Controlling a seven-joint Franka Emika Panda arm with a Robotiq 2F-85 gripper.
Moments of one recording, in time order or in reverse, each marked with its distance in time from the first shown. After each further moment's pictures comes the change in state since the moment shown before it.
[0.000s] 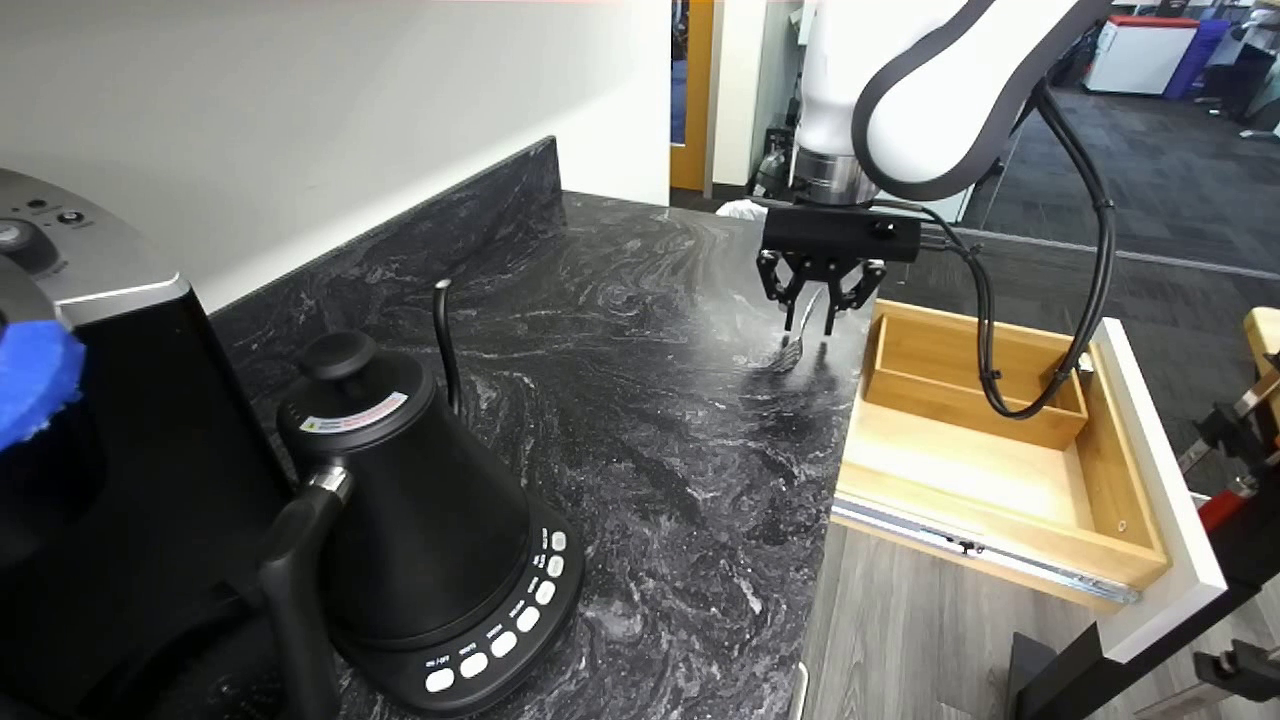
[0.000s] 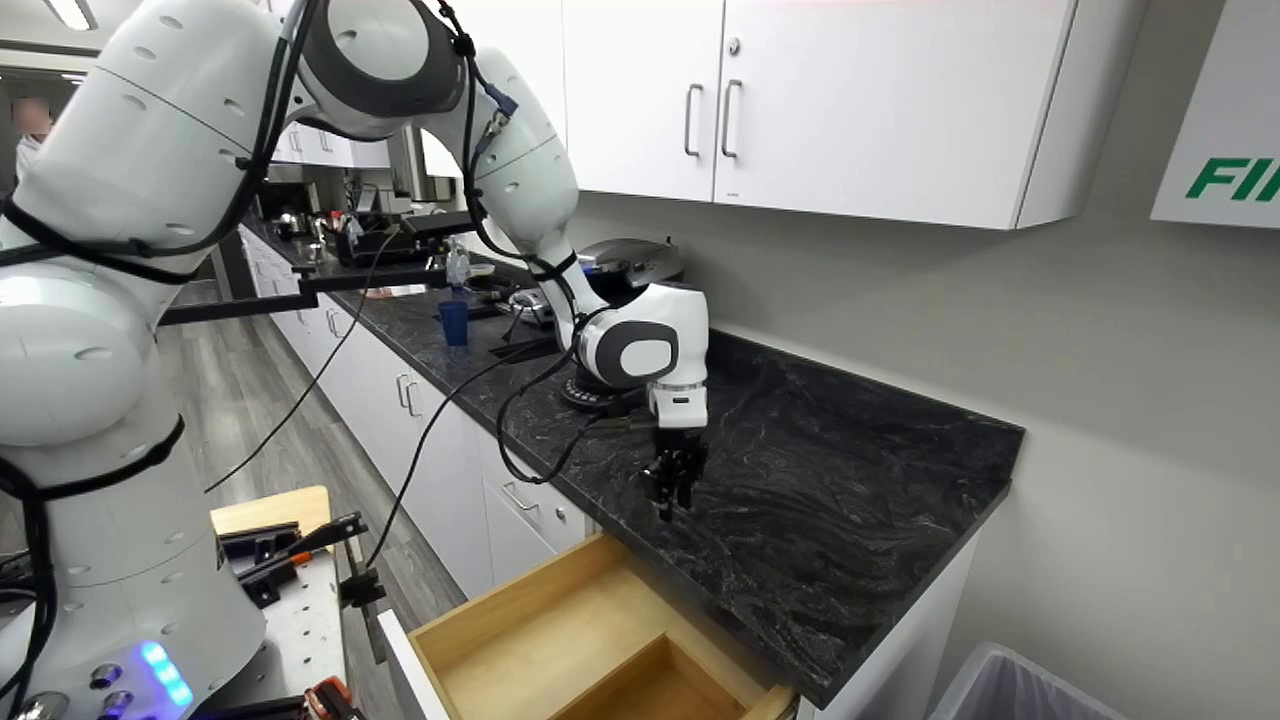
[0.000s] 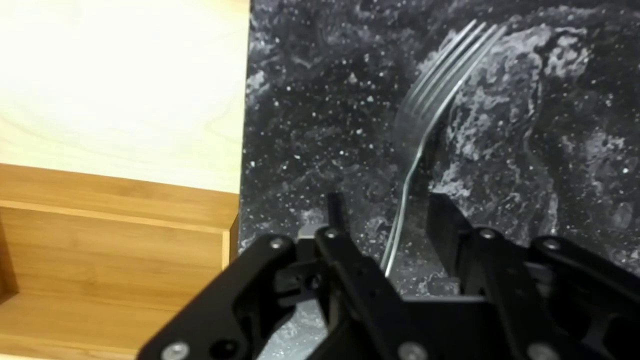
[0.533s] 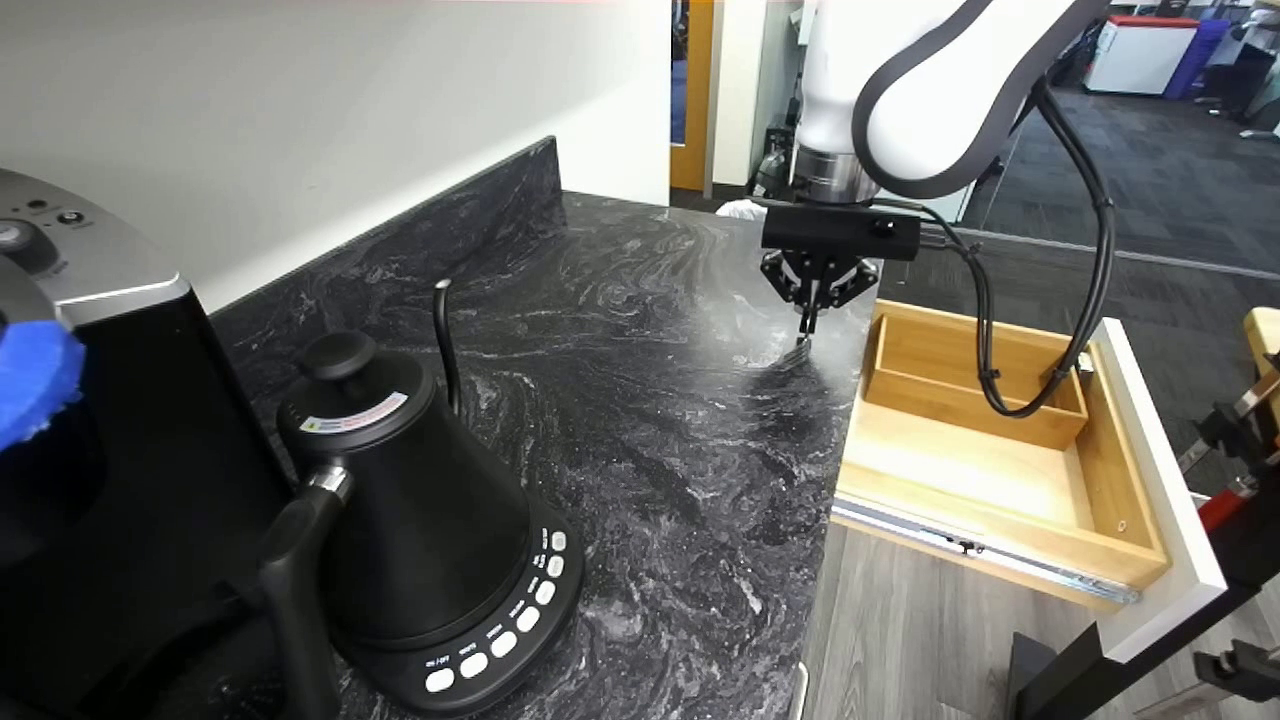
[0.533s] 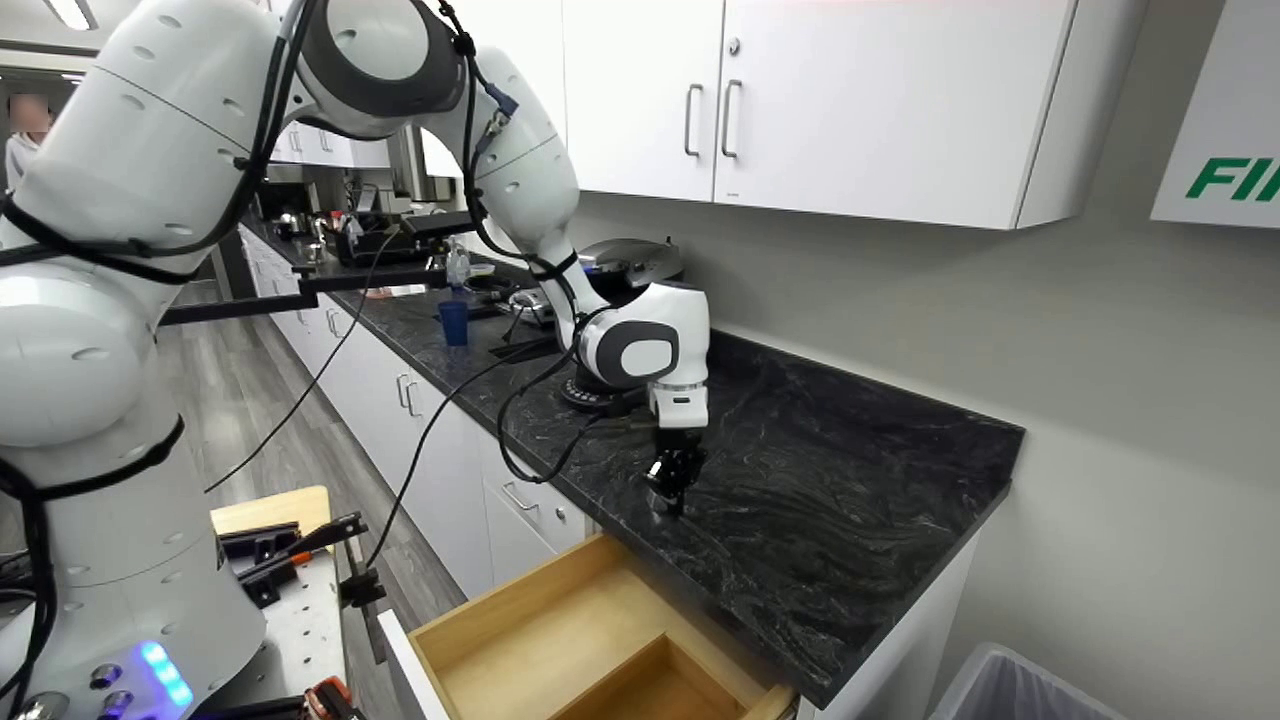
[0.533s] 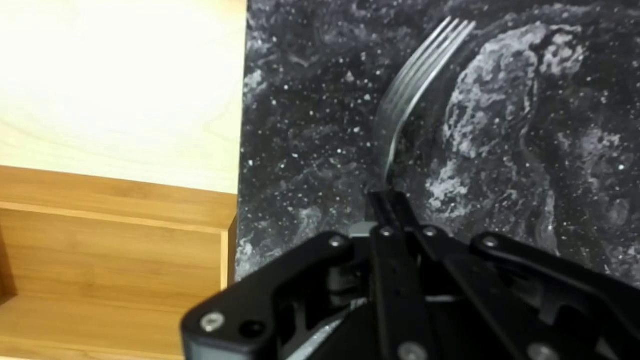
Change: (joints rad) arm -0.011 -0.003 0.009 0.000 0.001 0.002 0.000
